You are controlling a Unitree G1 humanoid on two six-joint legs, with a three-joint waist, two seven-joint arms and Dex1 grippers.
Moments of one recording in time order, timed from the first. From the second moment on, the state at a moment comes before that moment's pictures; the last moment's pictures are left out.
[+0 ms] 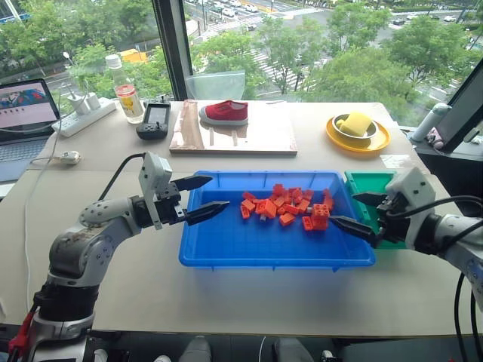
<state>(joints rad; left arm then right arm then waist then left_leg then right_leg) -0.43 0.64 0.10 -0.27 -0.68 0.62 -0.88 -0.20 -0.89 -0.29 -0.48 0.55 0.85 0.72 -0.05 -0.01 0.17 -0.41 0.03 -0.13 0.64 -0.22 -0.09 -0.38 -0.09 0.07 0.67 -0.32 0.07</state>
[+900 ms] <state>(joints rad) -0.43 0.66 0.06 -0.27 -0.66 0.62 -0.93 -0.43 -0.68 0.07 -0.31 0.29 0.97 0.45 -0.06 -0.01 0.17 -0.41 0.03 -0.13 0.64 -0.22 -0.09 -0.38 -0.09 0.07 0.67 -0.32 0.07</state>
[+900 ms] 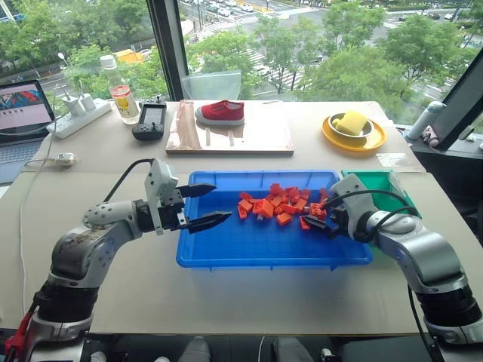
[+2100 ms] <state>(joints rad) -0.43 0.65 0.05 -0.25 -0.66 0.62 -0.94 -0.30 -0.99 -0.10 -0.70 0.50 1.21 0.68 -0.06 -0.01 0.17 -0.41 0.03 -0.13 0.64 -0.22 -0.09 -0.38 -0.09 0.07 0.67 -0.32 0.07</state>
